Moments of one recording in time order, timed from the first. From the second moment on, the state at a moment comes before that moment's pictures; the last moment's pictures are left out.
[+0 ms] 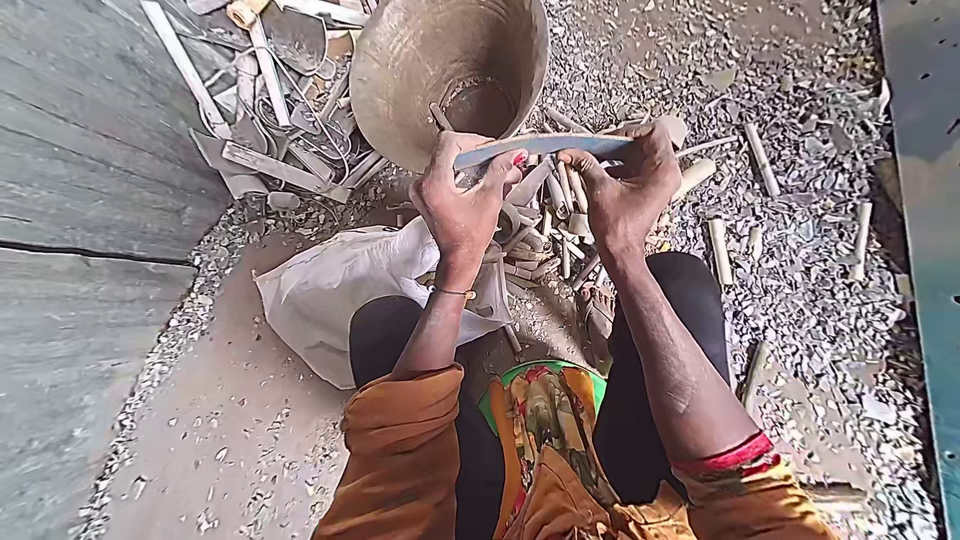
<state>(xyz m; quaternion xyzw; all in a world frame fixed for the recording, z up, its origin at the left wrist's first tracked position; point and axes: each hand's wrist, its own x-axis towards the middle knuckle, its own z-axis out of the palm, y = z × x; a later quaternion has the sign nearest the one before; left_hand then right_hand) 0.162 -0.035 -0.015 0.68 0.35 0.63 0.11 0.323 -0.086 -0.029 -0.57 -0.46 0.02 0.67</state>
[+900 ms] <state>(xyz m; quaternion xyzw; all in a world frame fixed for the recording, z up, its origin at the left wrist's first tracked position) 0.211 -0.028 -0.066 0.27 0.72 0.52 0.37 0.263 -0.027 -0.064 -0.52 -0.70 -0.25 0.42</state>
